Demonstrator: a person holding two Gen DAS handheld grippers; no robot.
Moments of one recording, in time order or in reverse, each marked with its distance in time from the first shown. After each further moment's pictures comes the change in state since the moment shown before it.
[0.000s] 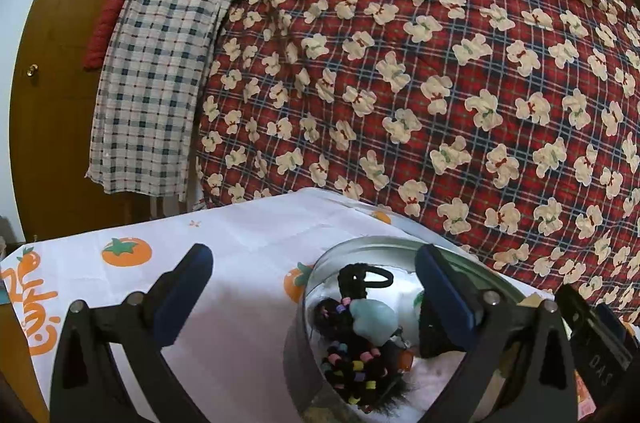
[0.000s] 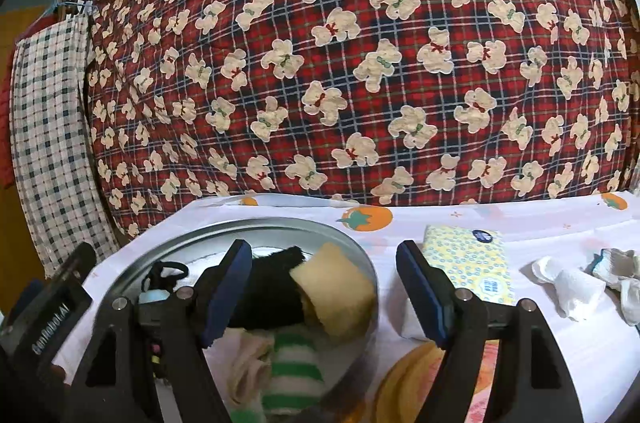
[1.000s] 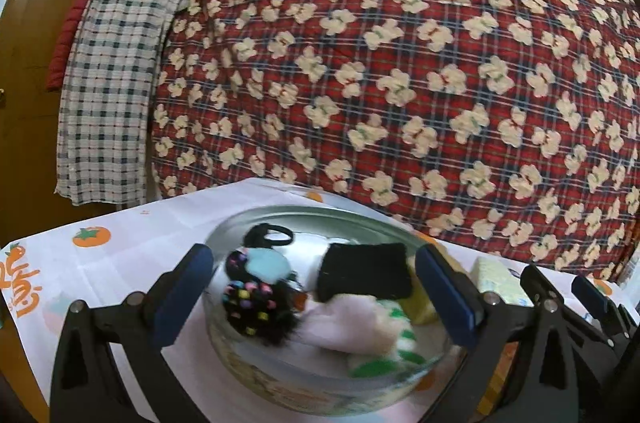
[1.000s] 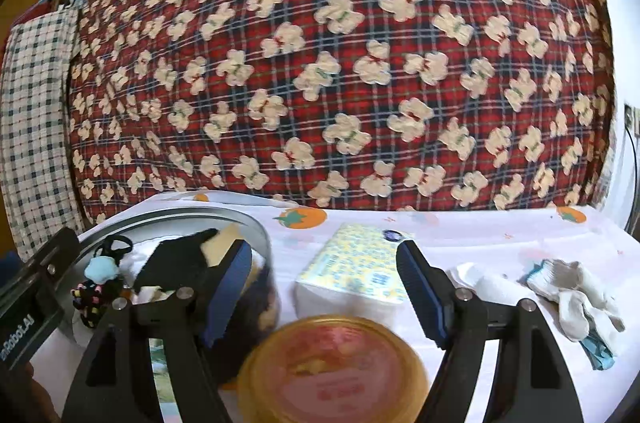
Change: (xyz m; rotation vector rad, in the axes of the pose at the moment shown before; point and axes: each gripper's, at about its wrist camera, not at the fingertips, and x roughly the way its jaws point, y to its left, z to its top) left arm -0.060 -0.068 -0.030 0.107 0.013 -0.151; right arm -0.035 -0.061 -0.011 -0.066 -0.040 -0.103
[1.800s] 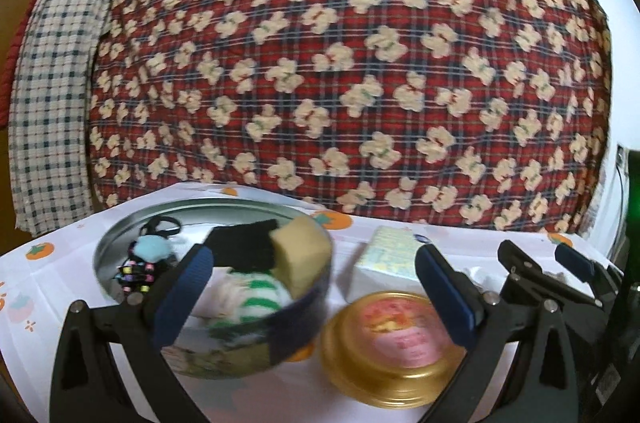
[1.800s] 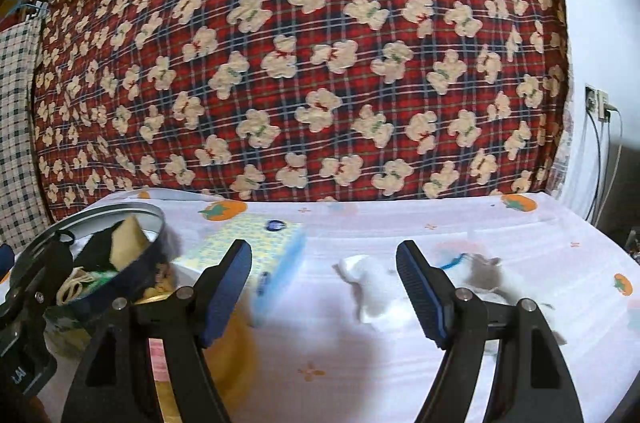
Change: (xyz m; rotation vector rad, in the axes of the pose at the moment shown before) left arm -0.032 -0.105 -0.024 0.155 0.018 -0.179; right arm -0.016 -0.102 -0.003 0.040 0.034 -0.113
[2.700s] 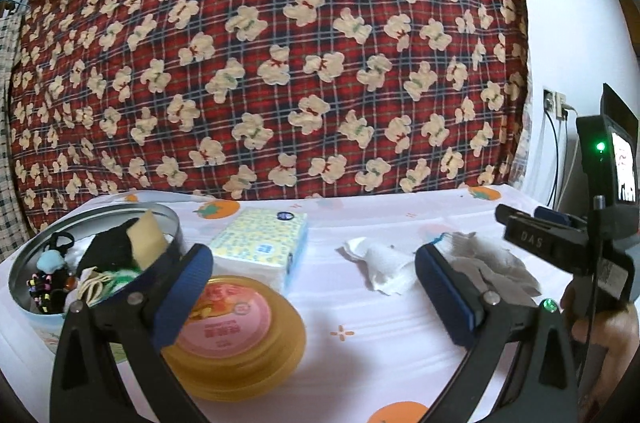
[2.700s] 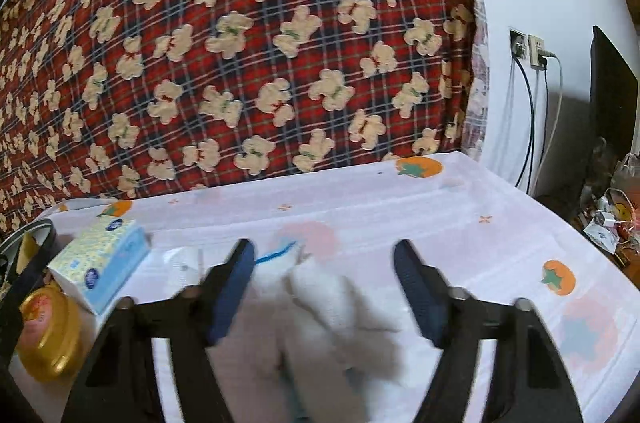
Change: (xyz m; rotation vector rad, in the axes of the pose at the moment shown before) left arm -0.004 -0.111 -0.011 0.154 0.072 -0.245; right arm 0.012 -0.167 0.003 0.126 0.120 -0.194
